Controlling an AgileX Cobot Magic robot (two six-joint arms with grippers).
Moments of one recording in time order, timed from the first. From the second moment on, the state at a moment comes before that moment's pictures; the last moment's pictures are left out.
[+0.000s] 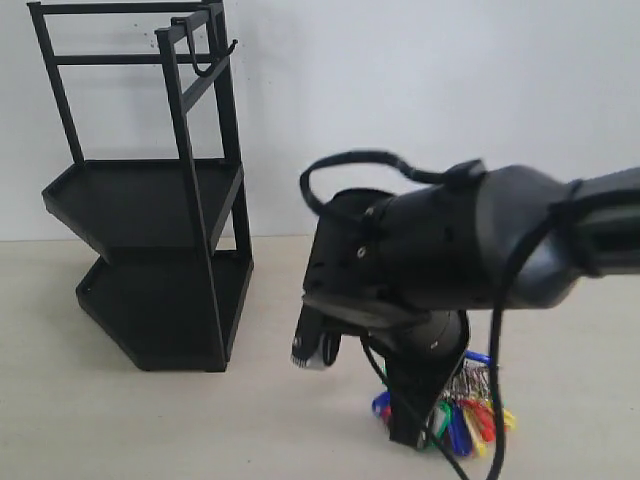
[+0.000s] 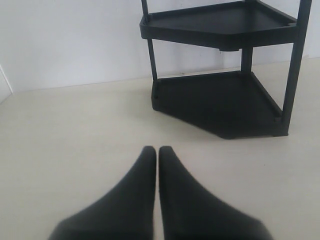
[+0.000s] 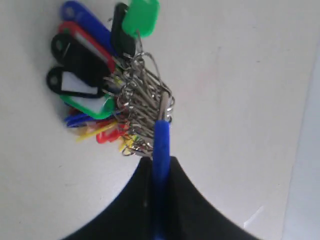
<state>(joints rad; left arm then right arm) 0.01 0.00 0.00 0.03 0.26 0.10 0.76 1.84 -1.27 -0.73 1.12 0.03</state>
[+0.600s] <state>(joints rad) 0.01 0.00 0.00 0.03 0.26 0.10 0.69 1.30 -1.27 -0.50 0.73 0.48</state>
